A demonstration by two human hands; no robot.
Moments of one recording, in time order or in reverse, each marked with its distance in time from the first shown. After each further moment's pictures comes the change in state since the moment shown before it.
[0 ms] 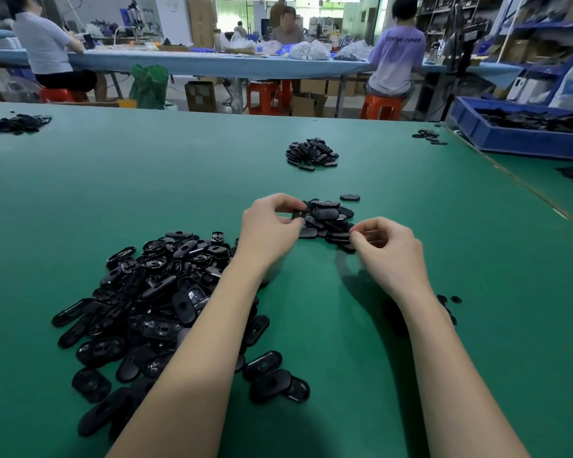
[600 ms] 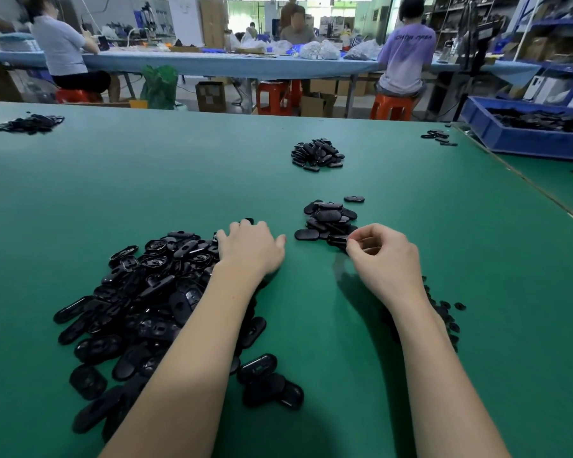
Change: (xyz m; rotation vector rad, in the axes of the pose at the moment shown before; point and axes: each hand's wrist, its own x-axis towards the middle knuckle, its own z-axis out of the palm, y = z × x) left_hand 0.008 -0.024 -0.003 0.991 -0.213 -0.164; right_hand -0.003 0.002 0.006 -0.058 -0.027 0.019
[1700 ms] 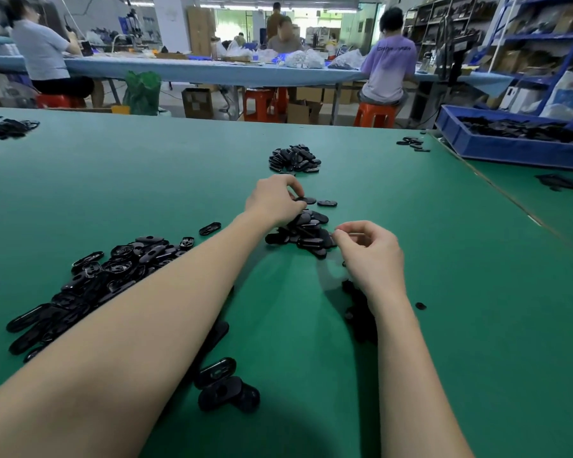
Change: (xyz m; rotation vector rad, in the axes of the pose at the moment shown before) left_hand 0.054 0.075 -0.030 -0.583 0.152 0.222; right_hand 0.009 0.003 -0.020 0.275 0.072 0.140
